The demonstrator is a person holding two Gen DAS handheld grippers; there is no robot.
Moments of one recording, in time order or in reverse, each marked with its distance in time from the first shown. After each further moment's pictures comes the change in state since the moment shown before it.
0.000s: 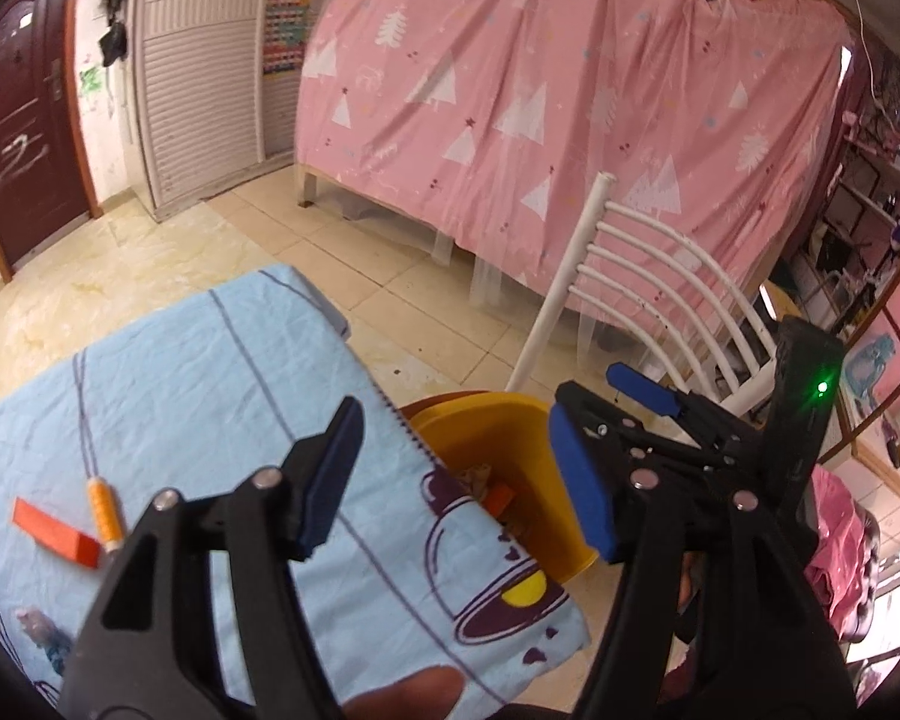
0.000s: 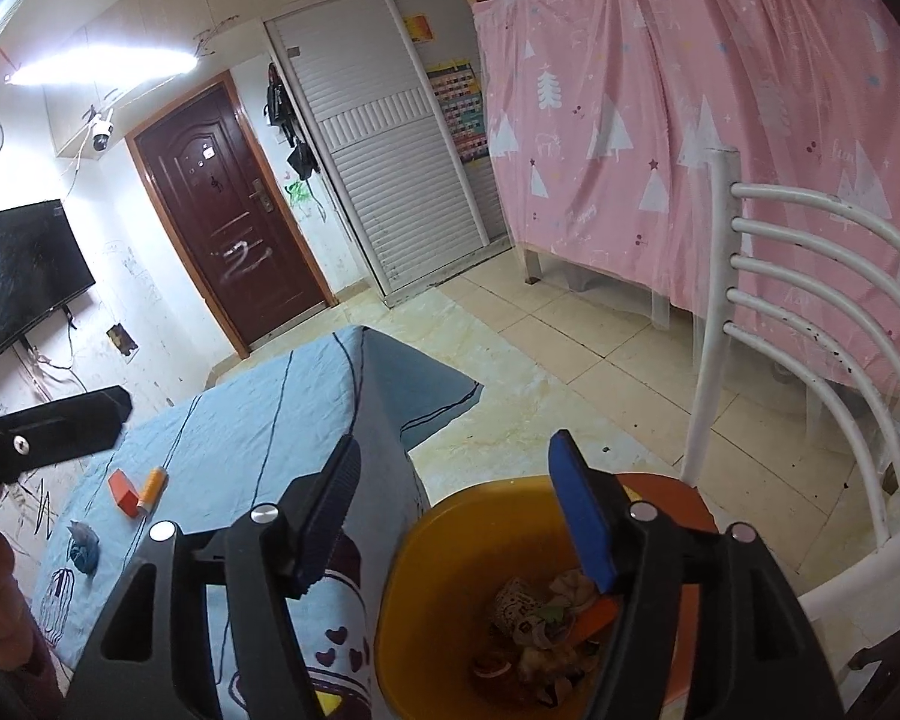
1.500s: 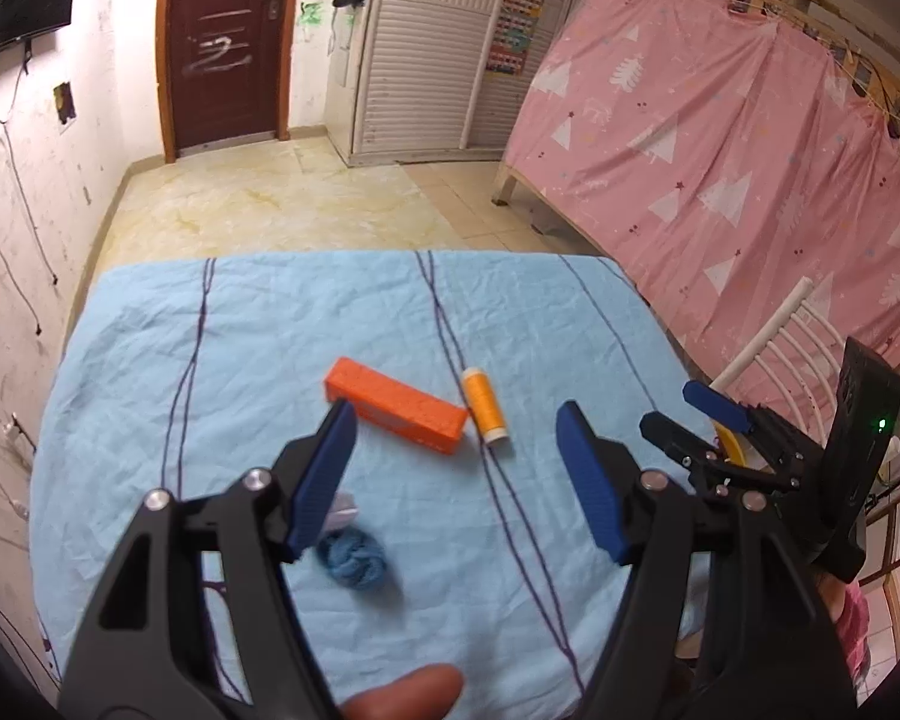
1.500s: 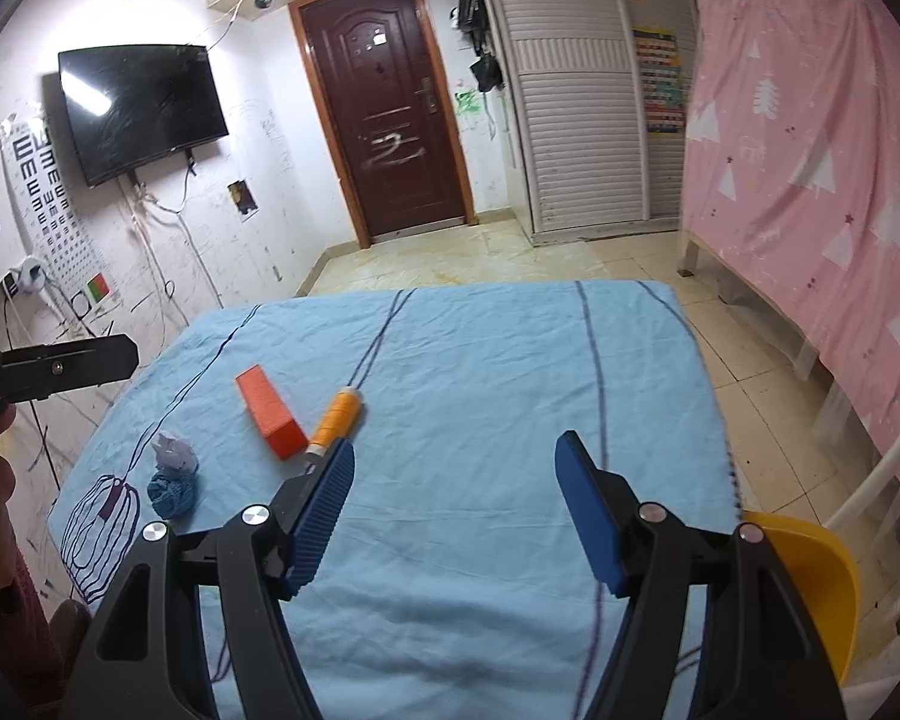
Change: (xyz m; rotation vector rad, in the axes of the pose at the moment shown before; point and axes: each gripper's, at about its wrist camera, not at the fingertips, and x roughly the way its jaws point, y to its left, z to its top) left arm -0.120 0.186 -0.079 -0.347 -0.045 0.314; right arm 0.076 0.212 -0.018 -0.339 0.179 0.244
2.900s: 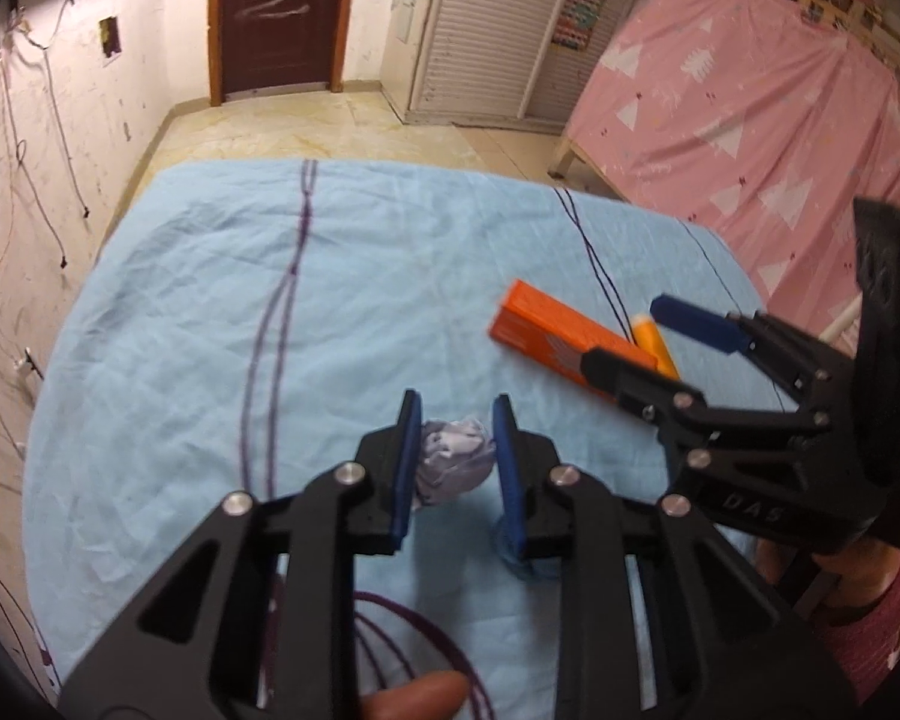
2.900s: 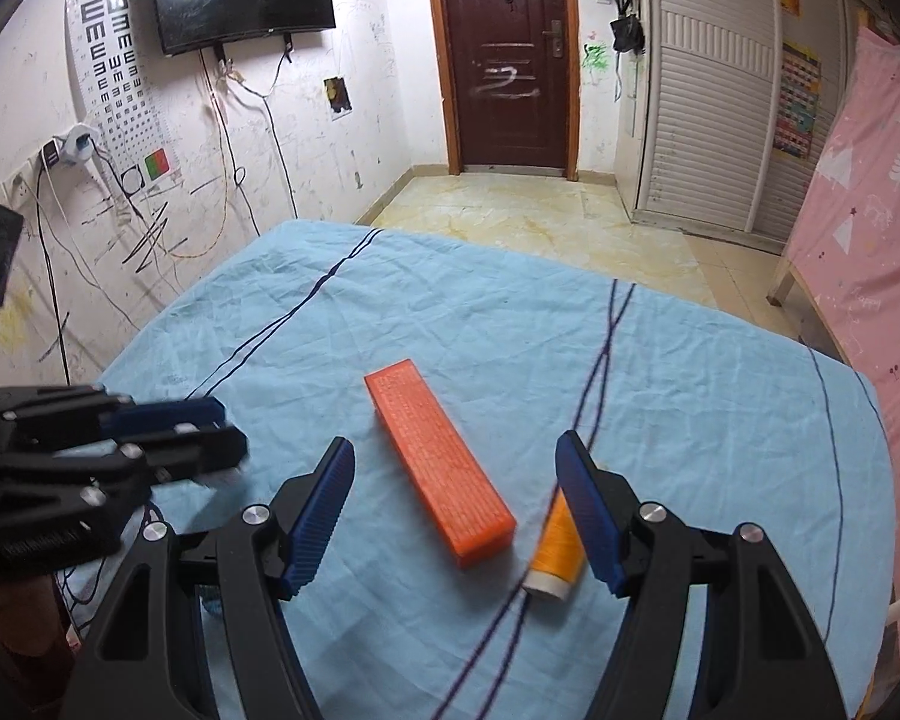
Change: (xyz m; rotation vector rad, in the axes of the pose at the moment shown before) left arm 0.035 0.087 -0.032 -0.113 0.069 0.062; right arm 0.113 0.124 0.033 -0.255 0.178 0.113
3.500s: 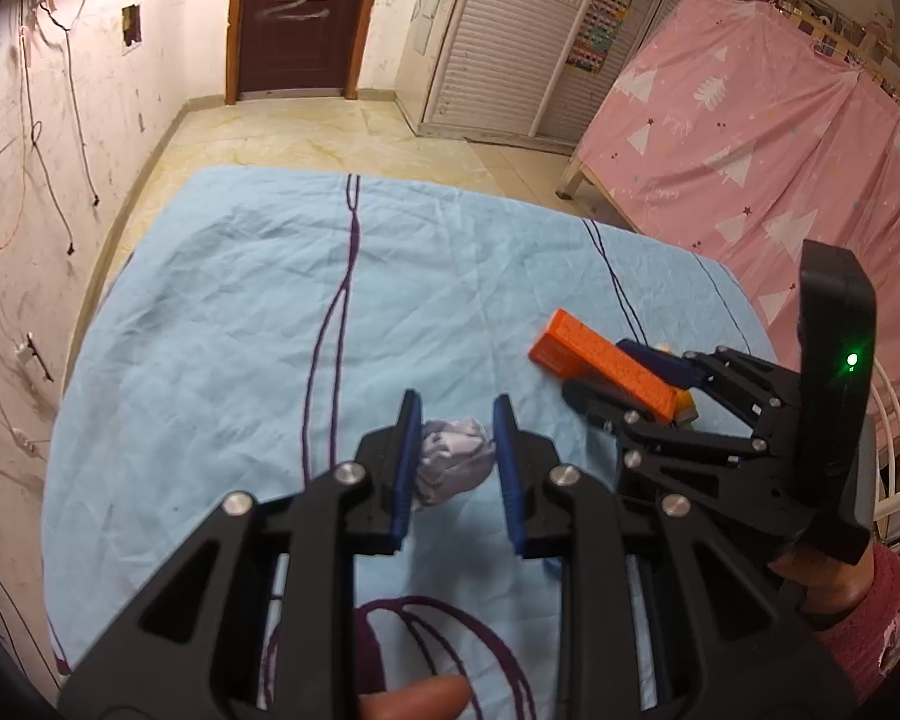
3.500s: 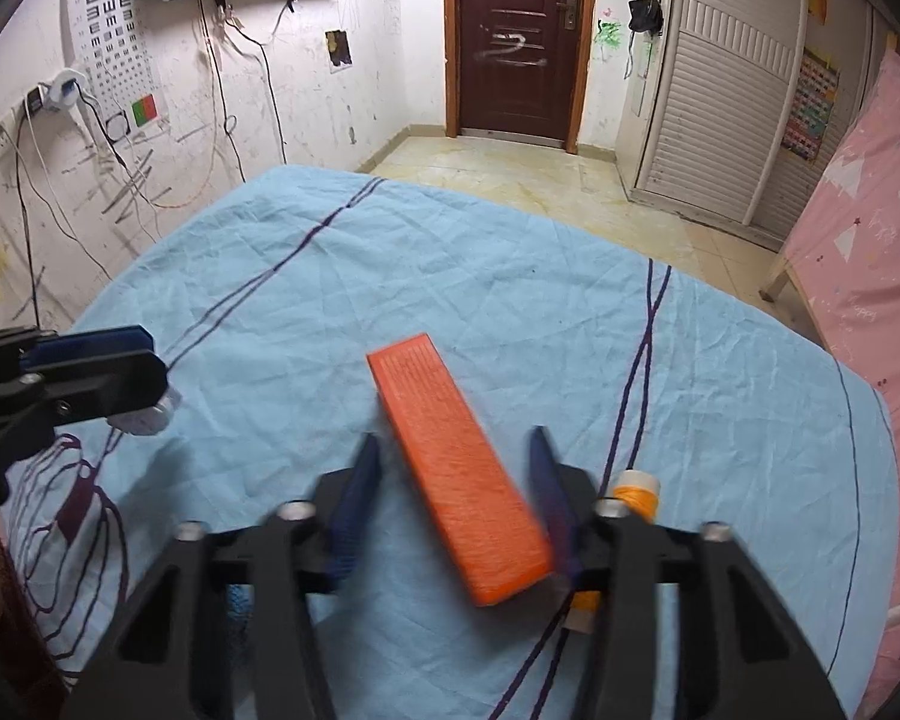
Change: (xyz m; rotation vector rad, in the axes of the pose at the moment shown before) left arm -0.012 0.022 0.003 -0.048 -0.029 -0.006; right arm 0.033 0.013 0.004 -0.062 0.094 -0.065
